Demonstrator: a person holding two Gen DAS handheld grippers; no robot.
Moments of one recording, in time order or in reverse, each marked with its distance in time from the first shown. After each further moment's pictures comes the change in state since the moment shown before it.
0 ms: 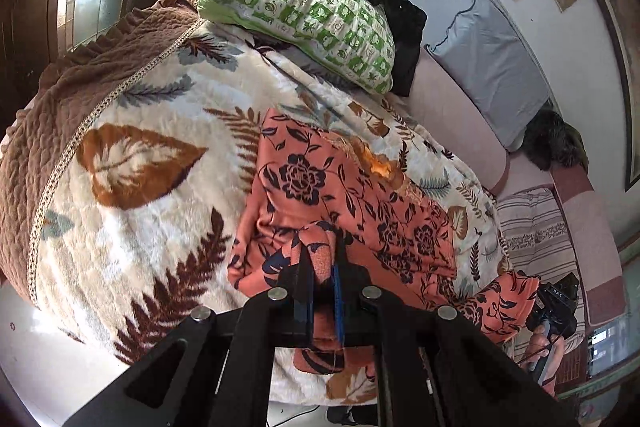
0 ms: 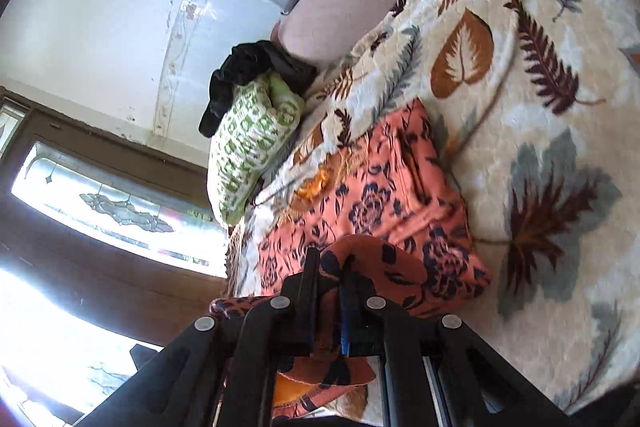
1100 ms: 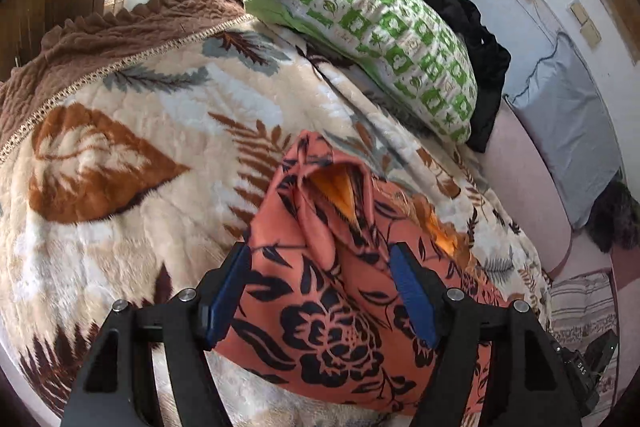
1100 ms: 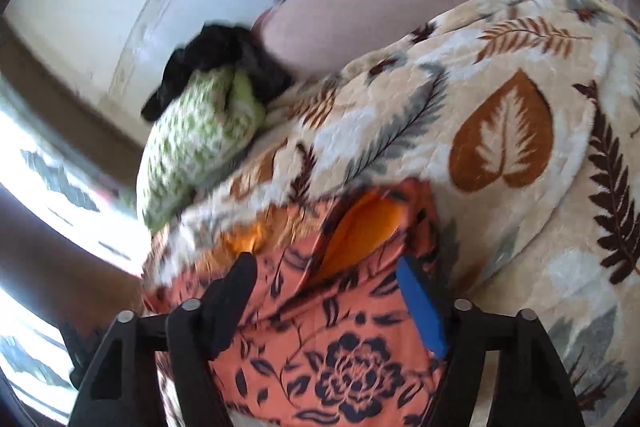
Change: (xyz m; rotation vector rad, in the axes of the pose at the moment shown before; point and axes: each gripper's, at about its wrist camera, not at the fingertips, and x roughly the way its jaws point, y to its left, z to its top) left arm 0.132 -0.007 0.001 -0.181 -0.146 0.174; right arm 0.139 0.012 0.055 -0.328 0.047 -0.232
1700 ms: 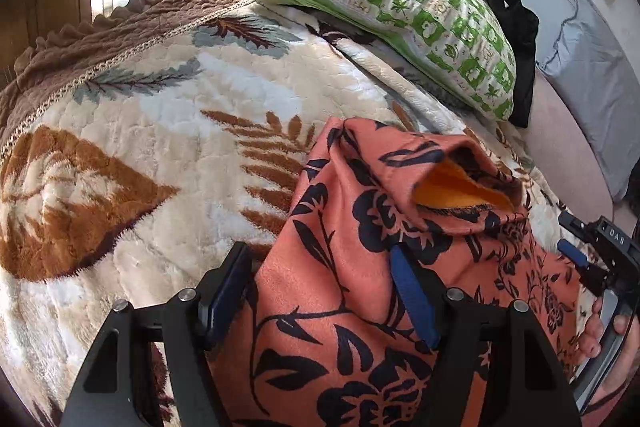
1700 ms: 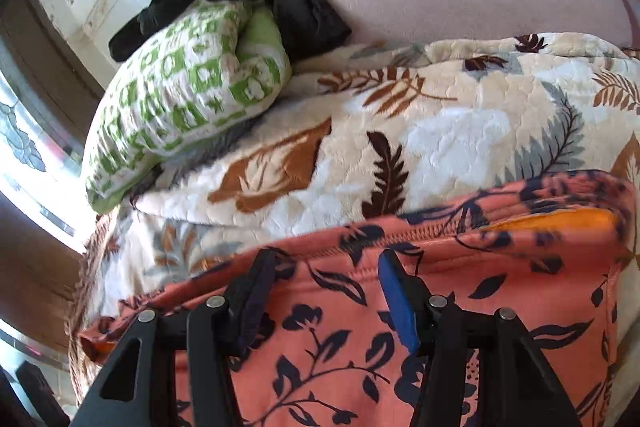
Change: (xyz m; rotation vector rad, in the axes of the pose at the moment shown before) left arm 0.053 0.019 0.021 0.046 -0.009 0.133; right arm 0.148 0.085 0.048 -0.088 -0.002 -0.138
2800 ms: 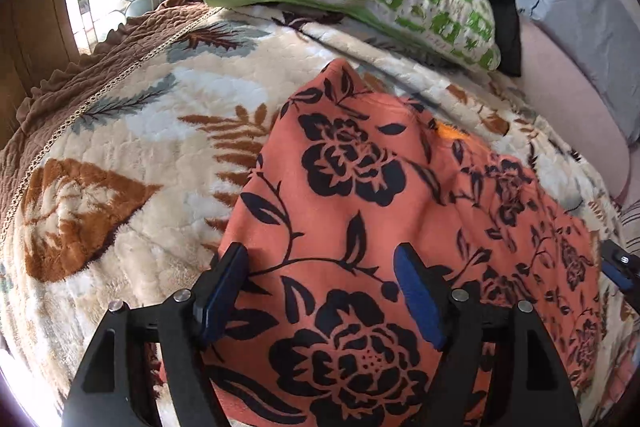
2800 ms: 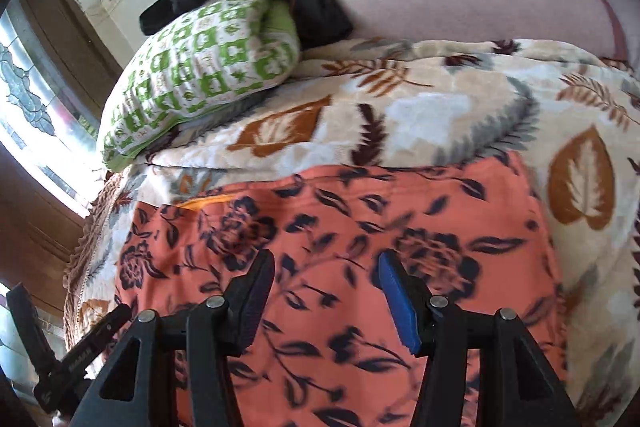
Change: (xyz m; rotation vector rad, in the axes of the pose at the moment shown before) left arm -0.002 -0.045 -0.022 0.216 0.064 0.167; right arm -0.076 -0.012 -0.052 -0.070 0.038 -0.083
